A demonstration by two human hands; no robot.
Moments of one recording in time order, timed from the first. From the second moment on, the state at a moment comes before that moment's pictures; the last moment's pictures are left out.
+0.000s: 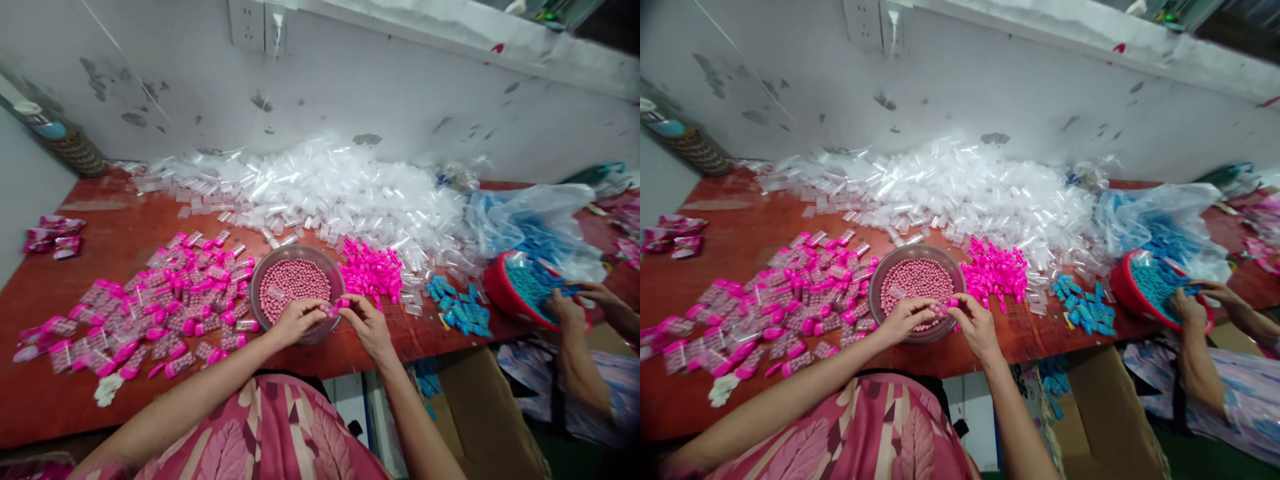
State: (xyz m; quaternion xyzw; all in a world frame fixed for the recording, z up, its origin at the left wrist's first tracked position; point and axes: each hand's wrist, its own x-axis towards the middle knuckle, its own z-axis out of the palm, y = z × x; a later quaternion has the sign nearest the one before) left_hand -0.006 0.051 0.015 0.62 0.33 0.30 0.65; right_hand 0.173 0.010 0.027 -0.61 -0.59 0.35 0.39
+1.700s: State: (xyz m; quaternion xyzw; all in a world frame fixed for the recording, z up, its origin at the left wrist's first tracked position) left_hand -0.029 0.073 0.013 0.61 0.36 0.35 0.61; right_hand 0.142 0.045 0.028 -0.43 -0.26 0.76 0.41
